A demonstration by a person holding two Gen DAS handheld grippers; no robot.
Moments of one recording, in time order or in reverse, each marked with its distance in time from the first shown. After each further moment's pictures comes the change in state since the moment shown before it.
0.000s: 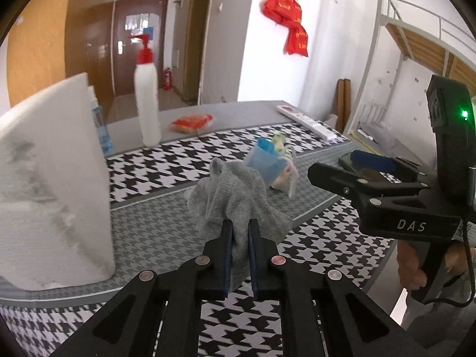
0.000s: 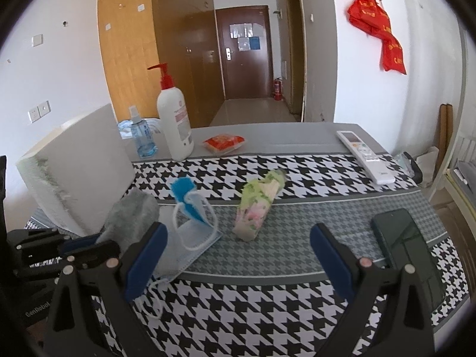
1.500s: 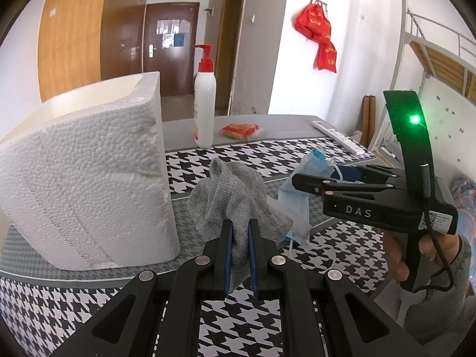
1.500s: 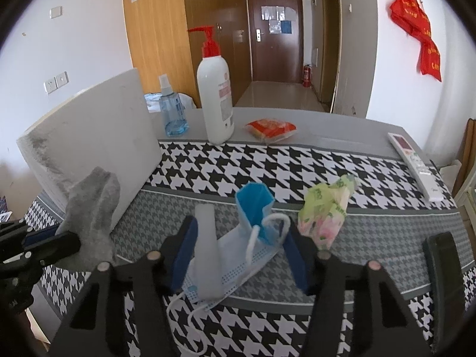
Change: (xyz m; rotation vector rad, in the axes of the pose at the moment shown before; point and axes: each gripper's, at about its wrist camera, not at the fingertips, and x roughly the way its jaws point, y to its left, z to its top) left arm -0.036 0.041 -0.016 -0.070 -0.051 0.106; right arm 0.054 0.045 0.011 -0.086 0.109 0.080
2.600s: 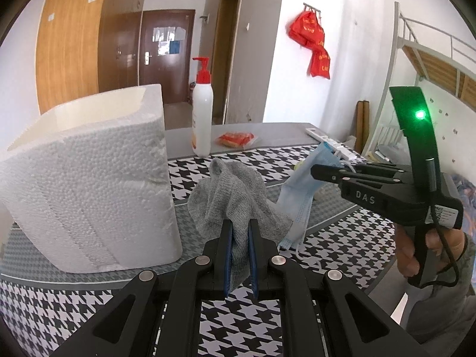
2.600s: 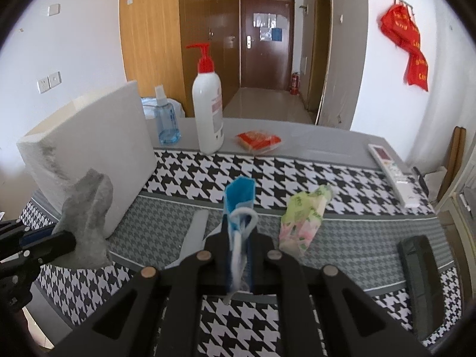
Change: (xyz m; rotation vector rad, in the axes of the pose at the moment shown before) left arm -0.019 0.002 -0.002 0.013 -0.043 -0.025; right arm -0.038 0.011 0.006 -0.023 -0.053 -0.086
